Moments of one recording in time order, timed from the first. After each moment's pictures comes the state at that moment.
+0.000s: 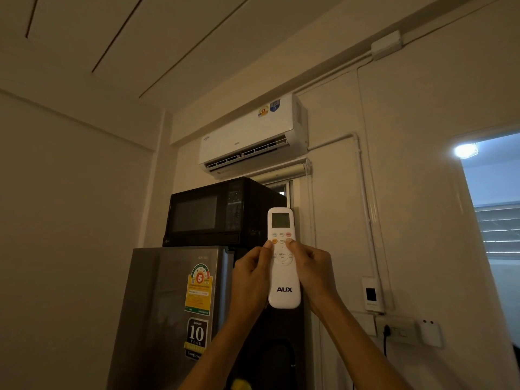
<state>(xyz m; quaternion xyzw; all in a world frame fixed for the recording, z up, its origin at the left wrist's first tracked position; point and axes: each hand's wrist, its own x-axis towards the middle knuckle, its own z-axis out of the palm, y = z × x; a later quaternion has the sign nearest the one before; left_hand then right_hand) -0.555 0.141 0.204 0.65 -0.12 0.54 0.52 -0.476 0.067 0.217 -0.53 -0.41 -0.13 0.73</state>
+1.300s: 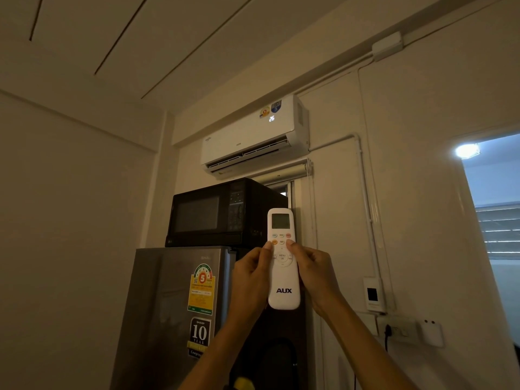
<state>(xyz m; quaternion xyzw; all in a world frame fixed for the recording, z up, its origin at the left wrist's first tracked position) -0.559 0.144 0.202 0.66 -0.11 0.54 0.52 -0.482 0.061 0.216 -0.53 -0.45 -0.10 0.72</state>
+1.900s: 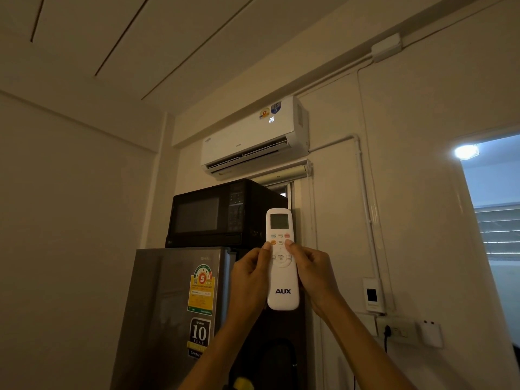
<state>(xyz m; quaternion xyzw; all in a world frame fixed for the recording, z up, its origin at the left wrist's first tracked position) -0.563 0.140 0.203 0.65 -0.11 0.54 0.51 -0.483 0.061 0.216 -0.53 -0.45 -0.11 0.71</state>
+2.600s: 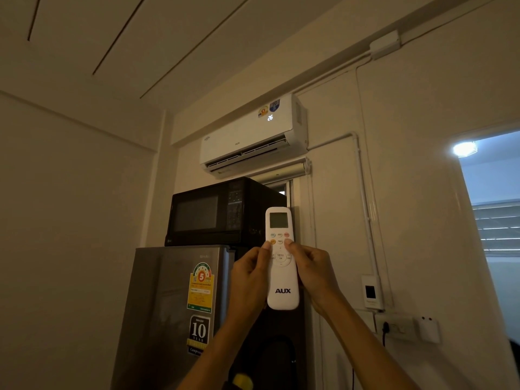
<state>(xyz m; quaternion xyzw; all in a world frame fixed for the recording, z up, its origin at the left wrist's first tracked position) -0.563 0.136 0.199 0.66 -0.12 0.55 0.51 -0.486 0.053 0.214 -0.53 -0.46 -0.11 0.70</state>
